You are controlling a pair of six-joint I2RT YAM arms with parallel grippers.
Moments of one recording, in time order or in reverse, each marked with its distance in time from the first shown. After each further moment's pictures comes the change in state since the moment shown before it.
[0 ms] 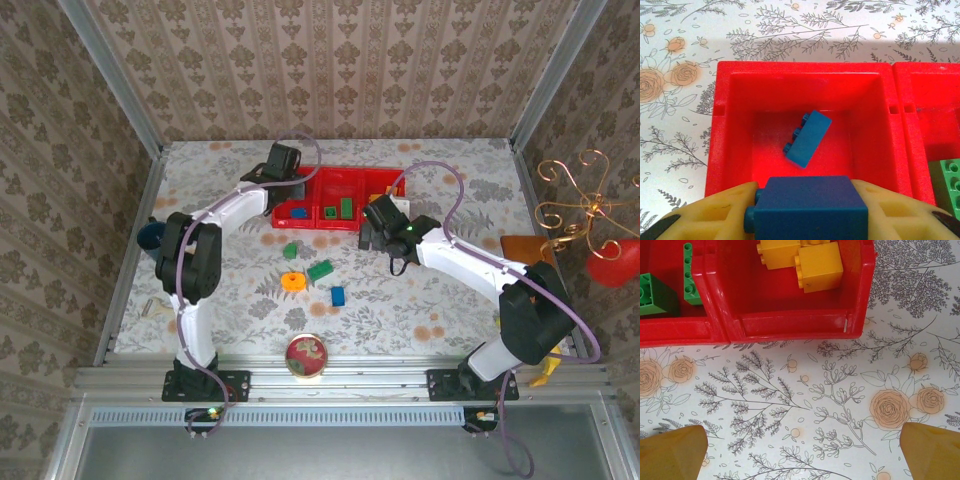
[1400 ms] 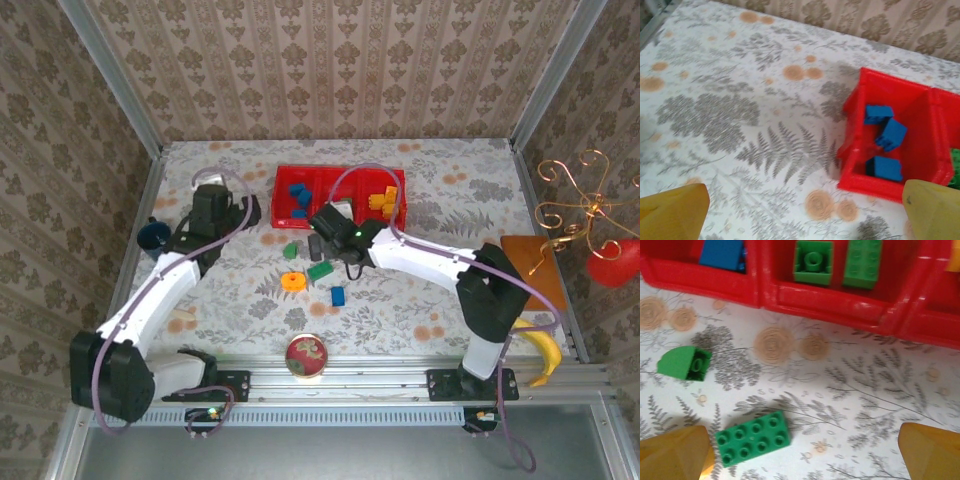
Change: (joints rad) left arm 0.148 -0.838 -0.673 0.042 -0.097 -0.116; right arm 0.237 0.257 0.250 0.031 -0.032 -0.051
